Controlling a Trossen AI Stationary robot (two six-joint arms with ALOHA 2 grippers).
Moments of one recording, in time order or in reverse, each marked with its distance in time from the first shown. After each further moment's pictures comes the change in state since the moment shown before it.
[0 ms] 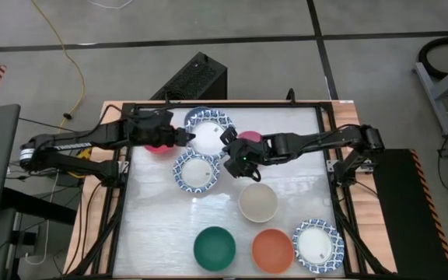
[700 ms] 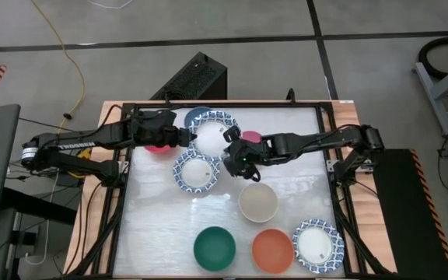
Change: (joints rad) left arm 0.000 0.028 0.000 0.031 0.002 0.004; right arm 0.000 0.001 0.002 -0.024 -0.006 0.217
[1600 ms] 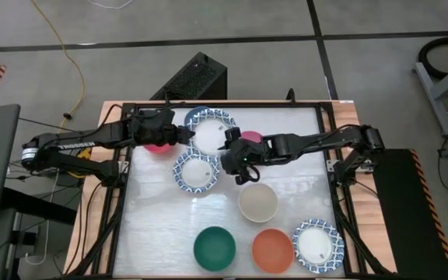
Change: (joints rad) left arm 0.027 -0.001 0.000 -0.029 -0.054 -0.002; right arm 0.022 -0.006 0.001 0.077 -0.100 0.281
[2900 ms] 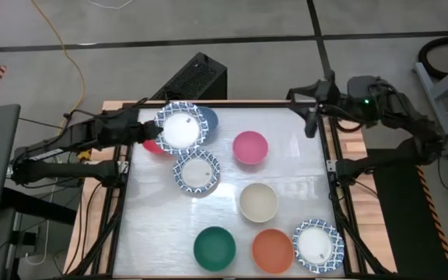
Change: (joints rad) left arm 0.039 -0.340 -0.028 -0.367 -0.098 -0.109; right arm -0.212 -0.640 0.092 -0.331 -0.002 0.443
